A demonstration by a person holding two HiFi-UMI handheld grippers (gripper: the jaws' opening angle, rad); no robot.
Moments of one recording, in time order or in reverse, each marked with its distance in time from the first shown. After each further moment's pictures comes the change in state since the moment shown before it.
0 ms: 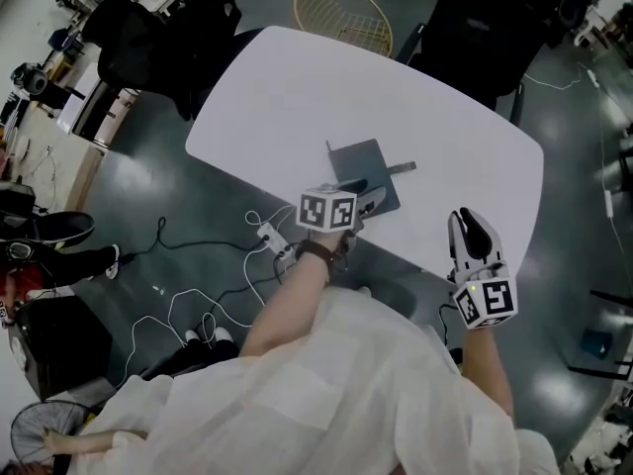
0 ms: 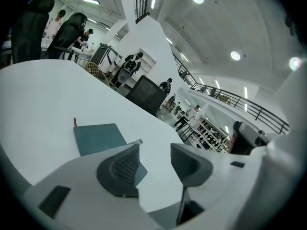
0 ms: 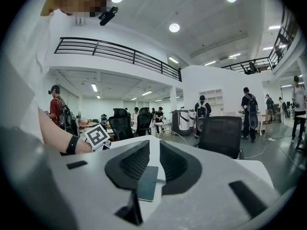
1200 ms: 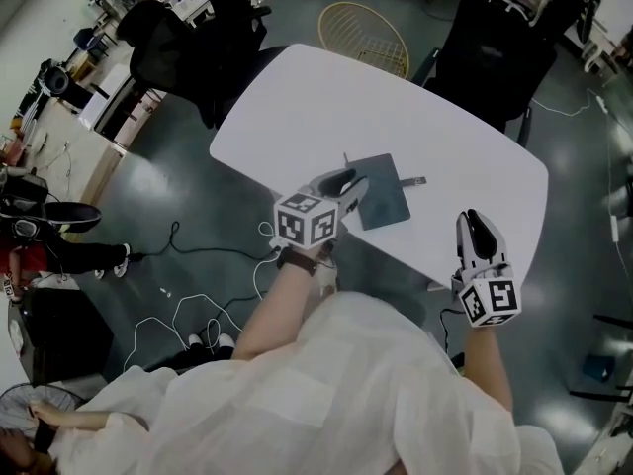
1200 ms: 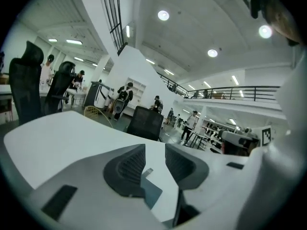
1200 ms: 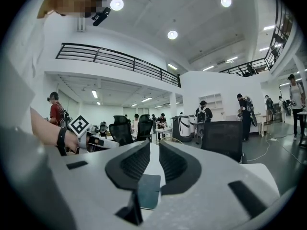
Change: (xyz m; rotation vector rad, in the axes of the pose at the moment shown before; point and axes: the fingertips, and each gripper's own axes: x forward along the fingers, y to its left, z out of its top) left arm -0.112 -0.029 0.076 0.289 -0.275 0.098; right arm -0.012 0.007 0.024 0.022 -0.086 -0.001
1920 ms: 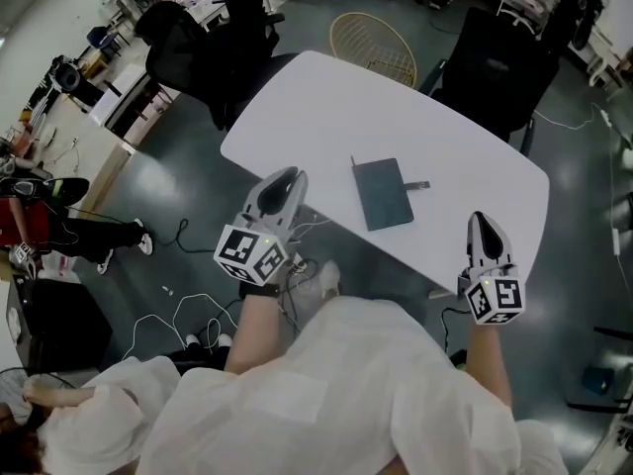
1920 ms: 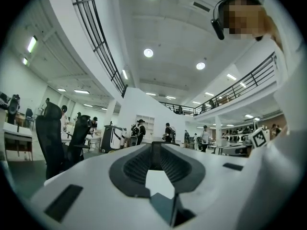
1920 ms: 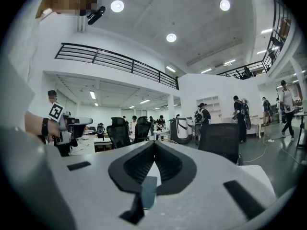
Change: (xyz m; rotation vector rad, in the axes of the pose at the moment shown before) left arm -0.160 0.003 0.088 0.242 -0.427 0.202; right arm -0.017 -0.008 0.006 0.004 -0.029 -0.031
